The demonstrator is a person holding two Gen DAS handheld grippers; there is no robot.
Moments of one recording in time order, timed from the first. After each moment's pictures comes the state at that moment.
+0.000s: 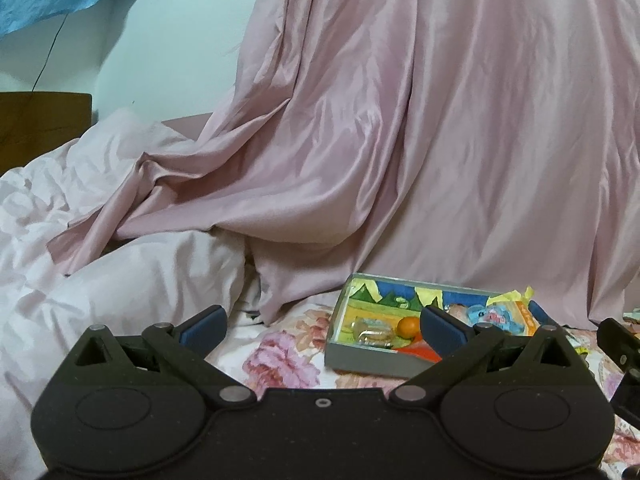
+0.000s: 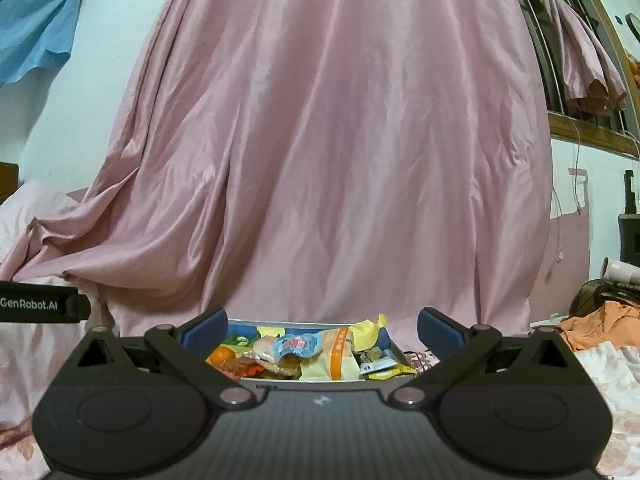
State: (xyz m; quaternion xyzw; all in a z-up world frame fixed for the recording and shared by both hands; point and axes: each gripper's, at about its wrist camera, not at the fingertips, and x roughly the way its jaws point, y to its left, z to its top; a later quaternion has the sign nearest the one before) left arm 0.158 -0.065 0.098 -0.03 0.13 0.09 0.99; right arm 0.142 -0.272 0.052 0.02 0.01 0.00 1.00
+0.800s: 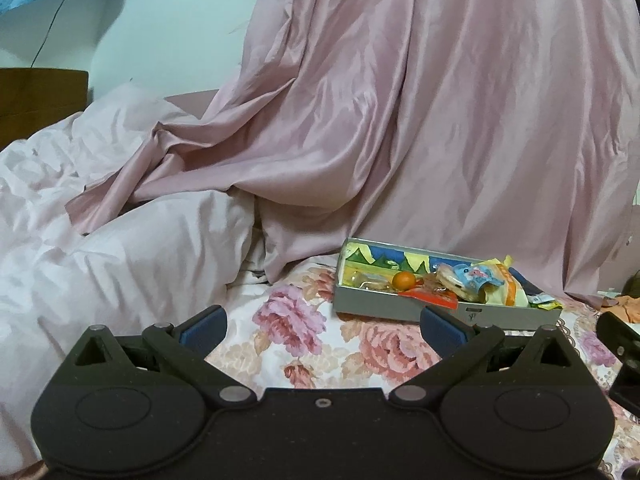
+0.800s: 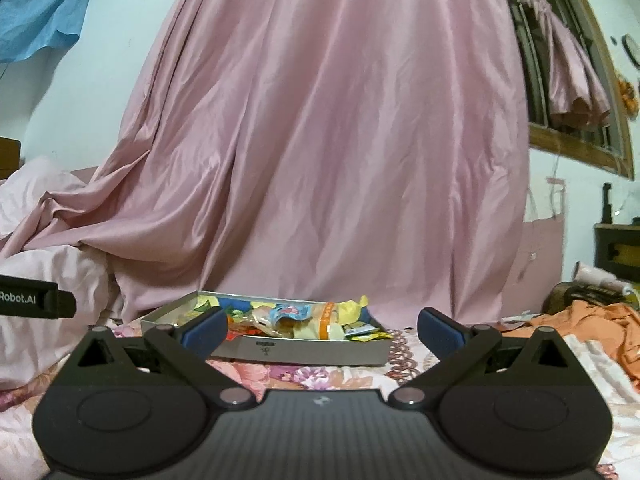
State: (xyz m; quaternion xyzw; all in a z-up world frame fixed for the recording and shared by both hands) left arm 0.095 -0.039 0.077 -0.05 0.15 0.05 0.99; right arm 0.075 -0.255 0.037 -0.01 0.01 -0.03 1.00
